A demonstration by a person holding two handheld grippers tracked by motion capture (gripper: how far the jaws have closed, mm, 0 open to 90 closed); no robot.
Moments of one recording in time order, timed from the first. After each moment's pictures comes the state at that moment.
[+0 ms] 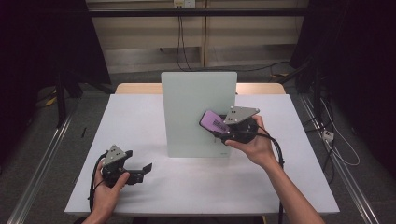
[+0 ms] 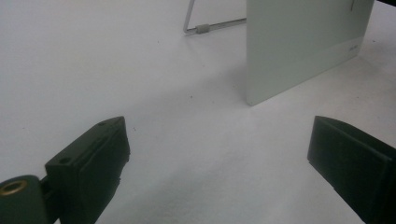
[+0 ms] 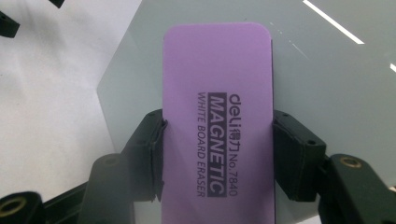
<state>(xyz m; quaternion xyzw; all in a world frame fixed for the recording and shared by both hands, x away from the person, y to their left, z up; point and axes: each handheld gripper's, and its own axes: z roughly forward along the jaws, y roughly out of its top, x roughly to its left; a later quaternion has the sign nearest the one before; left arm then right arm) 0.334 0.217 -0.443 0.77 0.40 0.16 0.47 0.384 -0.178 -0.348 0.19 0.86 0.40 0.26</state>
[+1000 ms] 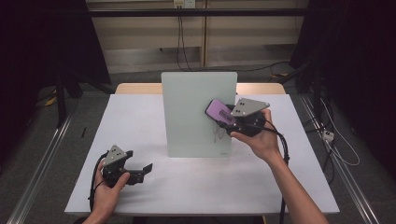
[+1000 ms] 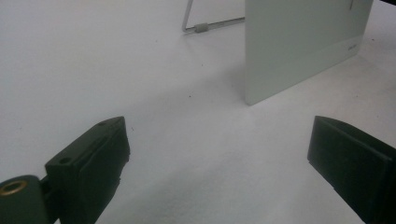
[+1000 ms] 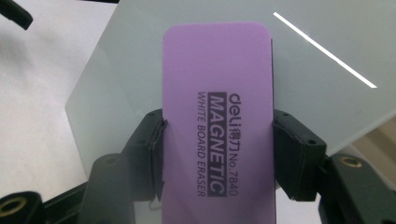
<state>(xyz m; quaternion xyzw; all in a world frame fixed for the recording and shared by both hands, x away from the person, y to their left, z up) 0.334 0.216 -0.443 0.77 0.40 0.16 0.47 0.386 -0.191 -0.329 0.21 0.84 0.41 0.30</state>
